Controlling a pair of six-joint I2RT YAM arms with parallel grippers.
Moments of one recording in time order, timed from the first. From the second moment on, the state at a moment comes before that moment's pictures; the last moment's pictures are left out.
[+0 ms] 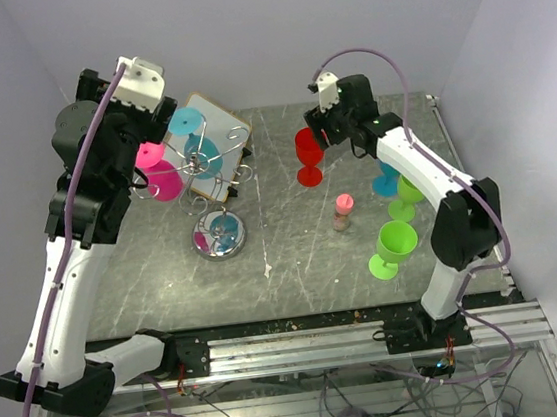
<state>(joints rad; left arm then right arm) -0.35 1.15 1.61 -0.39 -0.29 0.55 0.36 1.75 1.55 -0.37 -0.06 -0.23</state>
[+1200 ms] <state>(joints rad) -0.35 1.15 1.60 -0.44 -0.26 0.55 0.37 1.95 1.69 -0.44 -0.03 -0.22</state>
